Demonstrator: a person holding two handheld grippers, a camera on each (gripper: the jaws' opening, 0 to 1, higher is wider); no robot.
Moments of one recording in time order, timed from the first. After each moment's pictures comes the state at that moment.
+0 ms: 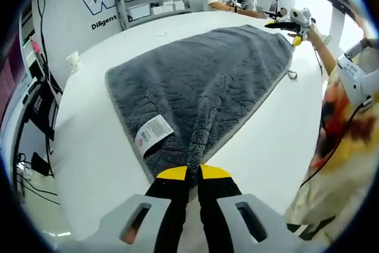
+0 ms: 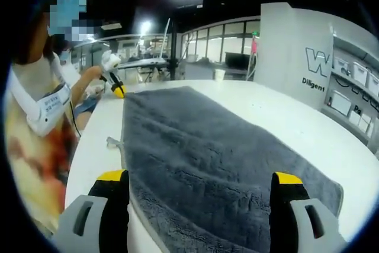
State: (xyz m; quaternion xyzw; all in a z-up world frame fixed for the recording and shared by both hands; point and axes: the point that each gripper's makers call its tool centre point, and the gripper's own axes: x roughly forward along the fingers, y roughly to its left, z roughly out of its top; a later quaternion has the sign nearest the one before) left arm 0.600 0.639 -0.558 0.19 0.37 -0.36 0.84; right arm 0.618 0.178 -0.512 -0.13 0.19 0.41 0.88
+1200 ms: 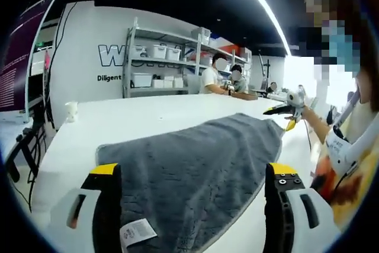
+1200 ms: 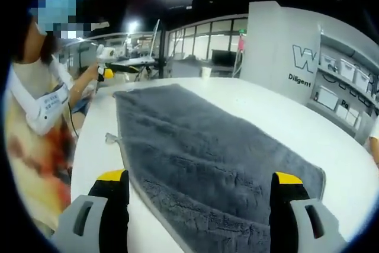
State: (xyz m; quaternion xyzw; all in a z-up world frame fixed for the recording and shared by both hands) left arm 0.649 0.558 -0.466 0.02 0.13 -0.41 0.90; right arm 0.593 0.135 -0.502 -0.14 0.20 0.35 0.90
